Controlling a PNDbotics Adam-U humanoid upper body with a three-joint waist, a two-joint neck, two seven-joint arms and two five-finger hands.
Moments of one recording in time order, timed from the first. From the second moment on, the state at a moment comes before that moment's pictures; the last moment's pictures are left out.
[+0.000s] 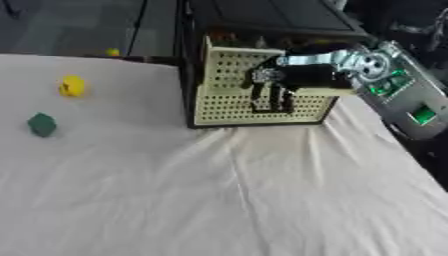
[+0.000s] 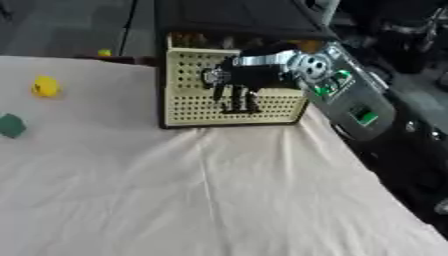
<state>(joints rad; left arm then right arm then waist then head) -0.52 0.45 0.07 -1.99 0.01 -0.05 0.33 -1.01 -0.86 0.30 -1.59 0.17 0.44 0.76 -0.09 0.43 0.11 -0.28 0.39</state>
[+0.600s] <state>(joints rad) -0.53 0.44 0.07 -1.99 0.02 -0.06 0.32 -1.05 -0.83 0.29 -1.50 0.17 0.40 0.72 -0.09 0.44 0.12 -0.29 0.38</state>
